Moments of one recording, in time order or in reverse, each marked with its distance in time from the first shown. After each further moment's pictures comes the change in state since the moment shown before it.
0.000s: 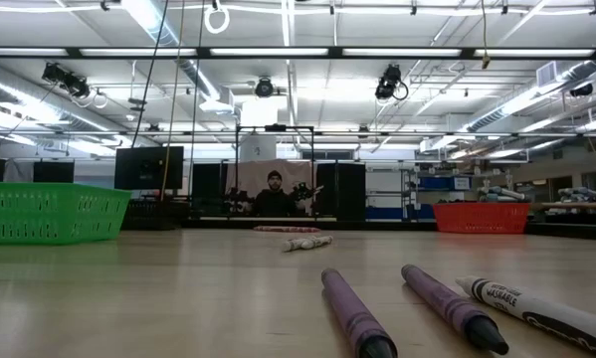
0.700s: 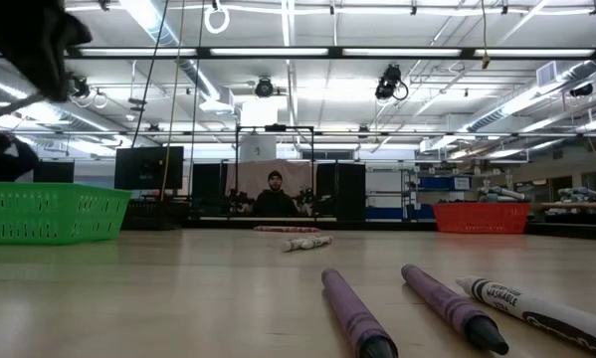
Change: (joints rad) left arm -0.193 -0.578 -0.043 -2.299 -0.062 -0.724; right arm 0.160 -0.063 0.000 0.020 0.234 -0.231
